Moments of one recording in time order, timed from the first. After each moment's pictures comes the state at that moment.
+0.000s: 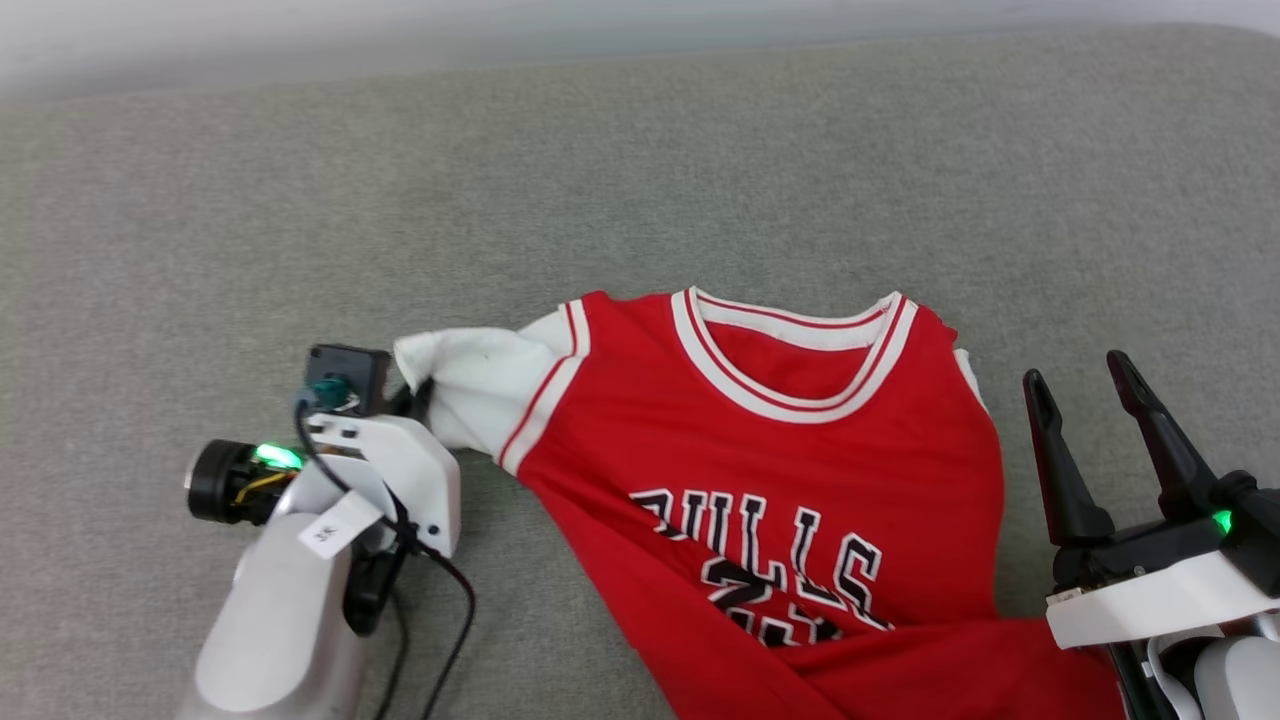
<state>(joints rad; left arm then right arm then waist) -0.44 0.19 -0.17 0.45 -0.18 -0.04 0.21 -0.10 -0.24 0.07 0.00 0.28 0.13 -0.26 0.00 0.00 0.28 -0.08</state>
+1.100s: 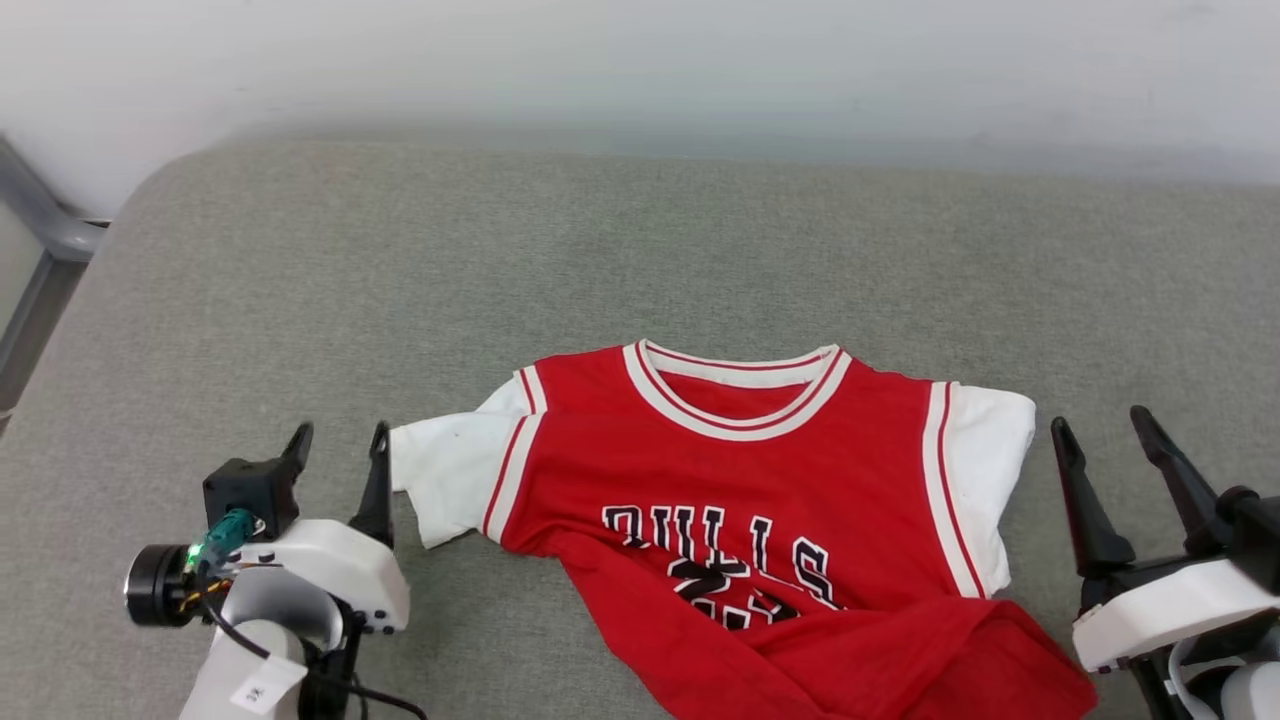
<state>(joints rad) -0.24 0.22 -0.09 0.37 -0.25 0.01 -0.11 -0.07 -0.23 0.00 0.08 0.26 0.13 -0.15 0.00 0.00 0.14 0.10</state>
